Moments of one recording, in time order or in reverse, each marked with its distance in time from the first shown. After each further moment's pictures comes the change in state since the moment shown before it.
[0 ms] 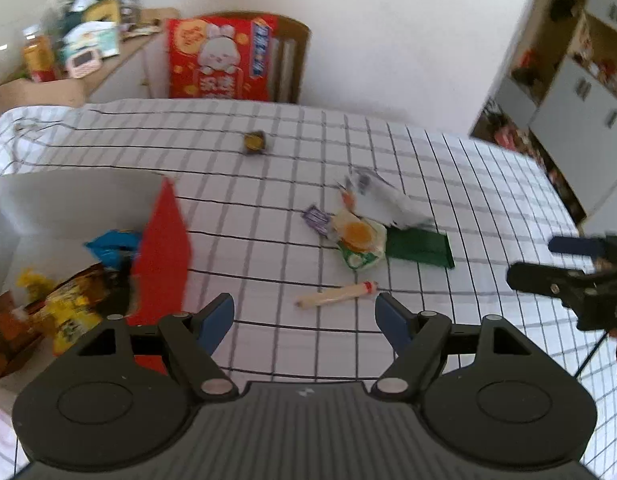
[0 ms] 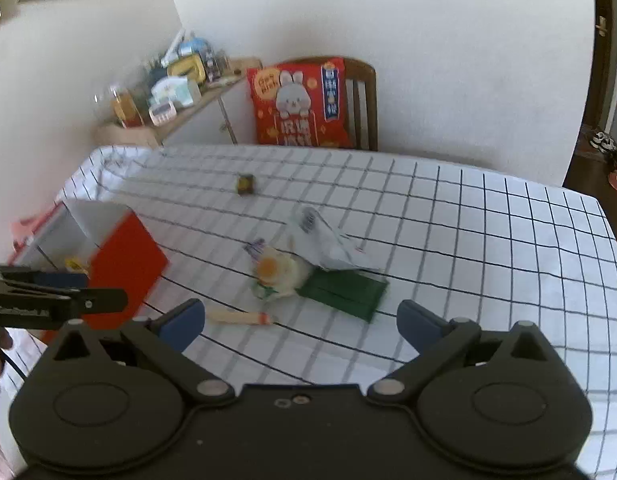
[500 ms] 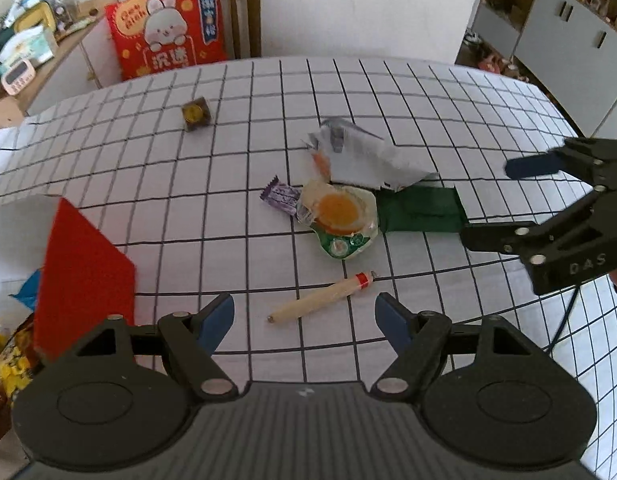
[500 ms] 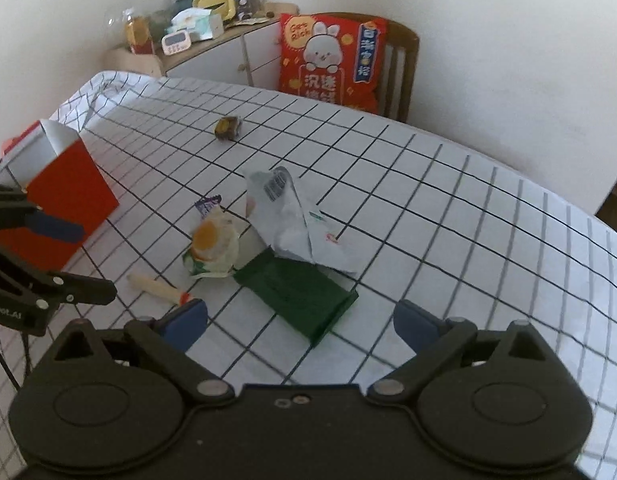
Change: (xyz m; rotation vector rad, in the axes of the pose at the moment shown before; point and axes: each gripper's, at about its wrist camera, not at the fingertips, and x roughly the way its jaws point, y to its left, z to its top) left arm 0.083 -0.027 0.019 0.156 0.142 0.003; right arm 0.085 -0.039 0.014 -0.212 0.119 0.058
